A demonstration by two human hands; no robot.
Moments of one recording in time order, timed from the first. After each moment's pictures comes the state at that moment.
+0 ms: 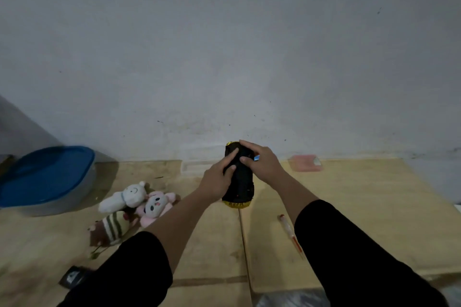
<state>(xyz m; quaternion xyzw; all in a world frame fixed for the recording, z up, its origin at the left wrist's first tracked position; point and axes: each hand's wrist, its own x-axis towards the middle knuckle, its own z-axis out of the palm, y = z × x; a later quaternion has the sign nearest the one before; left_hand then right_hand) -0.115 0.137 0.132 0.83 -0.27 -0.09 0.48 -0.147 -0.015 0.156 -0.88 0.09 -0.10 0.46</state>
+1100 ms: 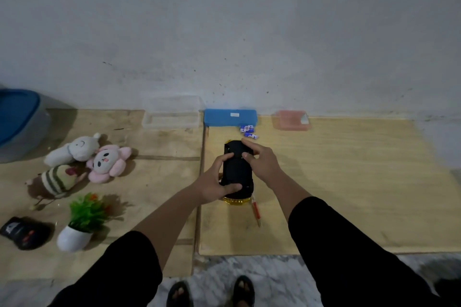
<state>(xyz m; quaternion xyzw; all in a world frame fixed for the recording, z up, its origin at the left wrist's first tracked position) -0.166 0.037 0.023 0.76 -0.17 -0.36 0.51 -0.185 -0.133 0.042 -0.83 0.19 0.02 0.52</state>
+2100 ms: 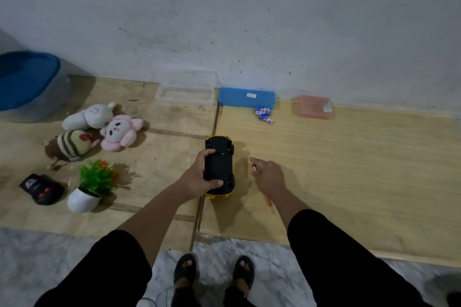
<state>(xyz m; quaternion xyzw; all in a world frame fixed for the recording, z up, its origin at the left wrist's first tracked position) -0.186 0.079 -0.017 0.78 -0.04 -0.32 0.54 -0.215 -0.129 -0.030 -0.92 0.17 0.14 0.32</state>
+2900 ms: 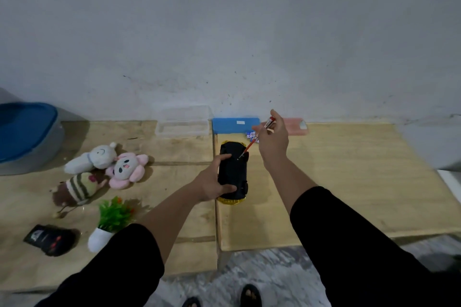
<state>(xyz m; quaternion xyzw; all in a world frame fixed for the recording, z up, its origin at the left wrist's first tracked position) -0.160 0.095 0.050 0.80 -0.19 -0.33 0.47 -0.174 -0.073 0.120 -0.69 0.32 -0.23 0.61</state>
